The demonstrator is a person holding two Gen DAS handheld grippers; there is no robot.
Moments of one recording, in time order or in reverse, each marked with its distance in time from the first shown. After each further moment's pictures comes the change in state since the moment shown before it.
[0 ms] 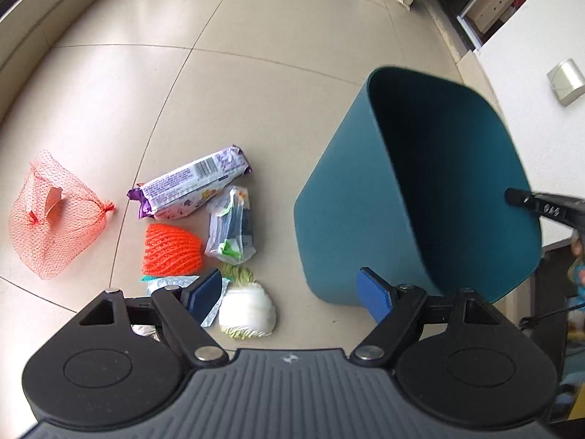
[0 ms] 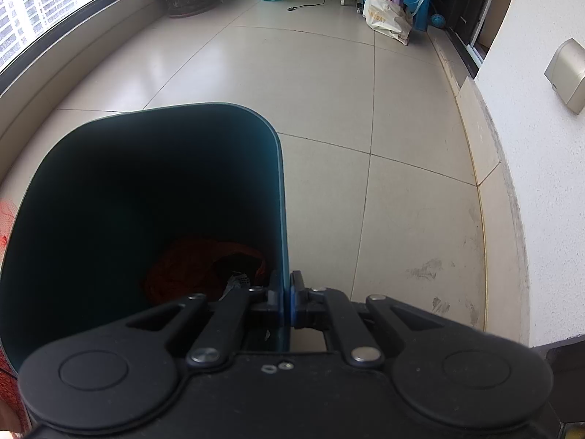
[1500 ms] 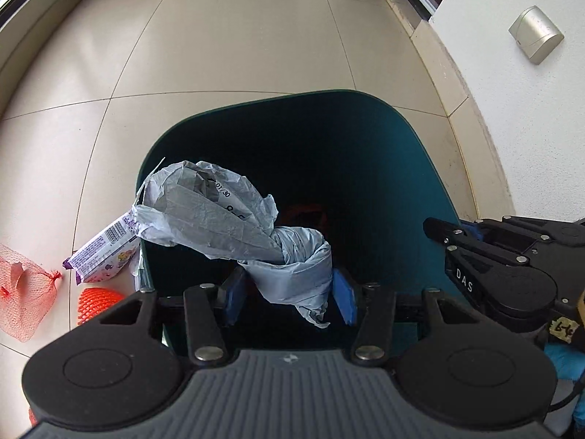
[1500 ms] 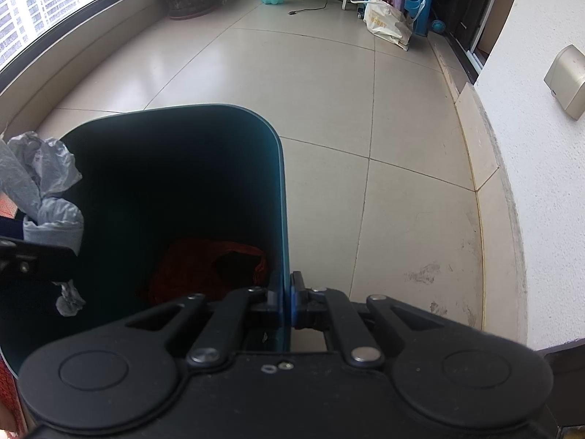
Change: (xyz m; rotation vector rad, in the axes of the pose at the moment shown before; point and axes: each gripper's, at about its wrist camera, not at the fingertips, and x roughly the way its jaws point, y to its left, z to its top) left arm 0.034 -0.164 0.063 0.149 0.008 0.014; right arm -0.005 0.003 0.000 -0.010 -0.014 -0.013
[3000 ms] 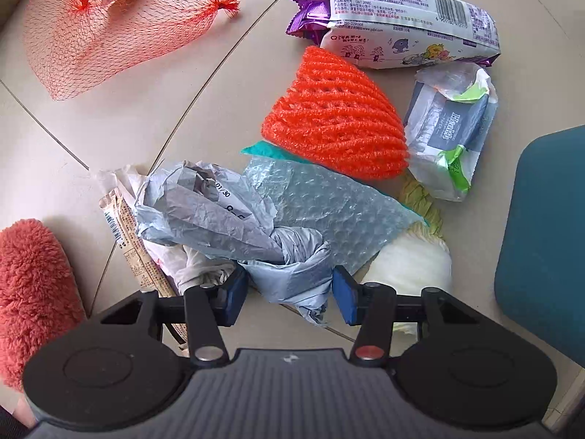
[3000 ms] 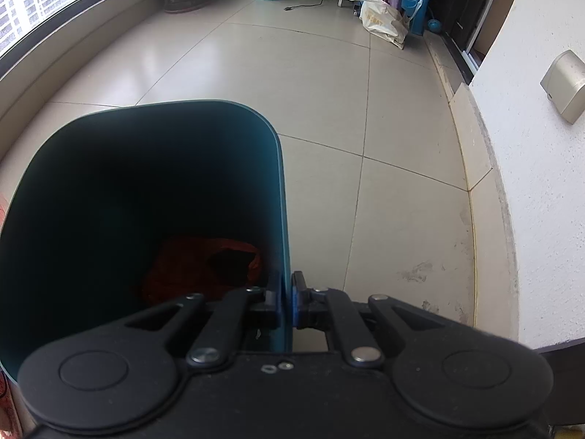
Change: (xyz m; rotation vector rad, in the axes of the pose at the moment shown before) left arm 0.150 0.266 -0.176 -0.584 0.317 0.176; right arm 0.003 0.013 0.002 -0.009 0.014 -0.035
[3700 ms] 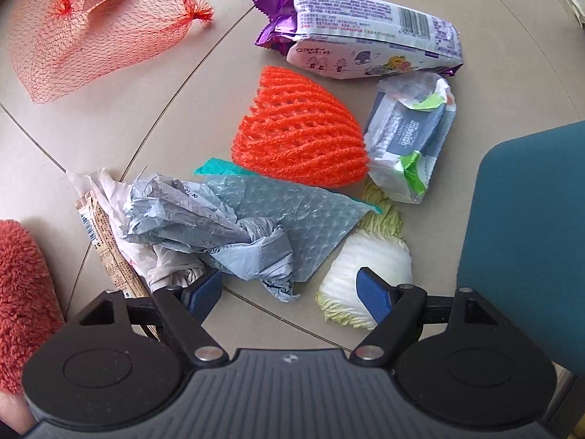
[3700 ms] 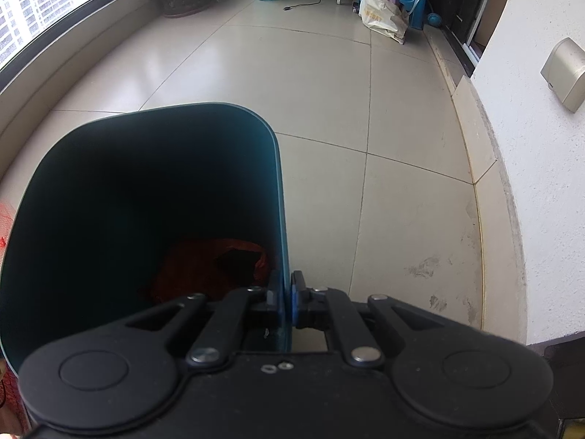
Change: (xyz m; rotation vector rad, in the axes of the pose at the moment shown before) left arm 0.003 -0.010 -0.003 -0.024 -0.010 -0.099; right arm 0.000 -0.011 0.001 0.027 0.002 0.029
